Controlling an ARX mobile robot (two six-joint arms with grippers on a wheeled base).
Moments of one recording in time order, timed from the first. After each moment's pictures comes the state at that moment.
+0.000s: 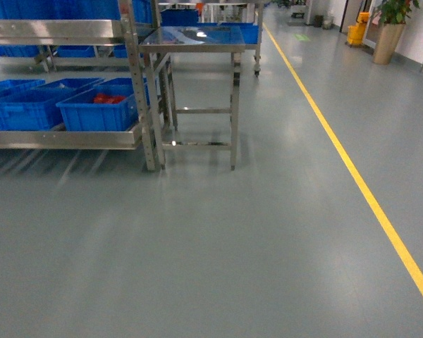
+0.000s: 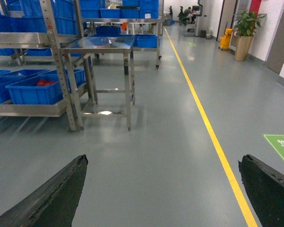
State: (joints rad) left arm -0.62 0.48 0.31 0.08 -0.77 -0.12; right arm 0.00 0.01 0.01 0.00 0.00 0.00
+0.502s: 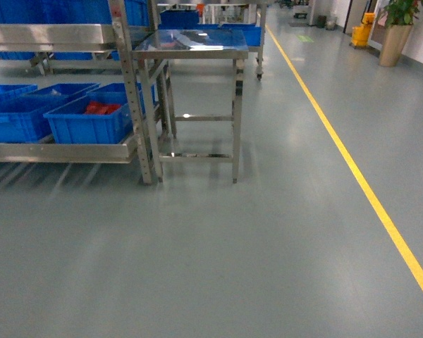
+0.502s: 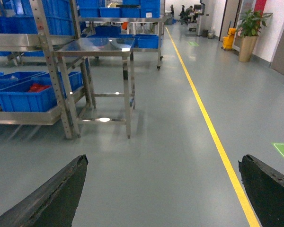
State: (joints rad) left arm -0.62 0.48 0.31 0.08 -0.77 -0.12; right arm 0.00 0.01 0.01 0.00 0.00 0.00
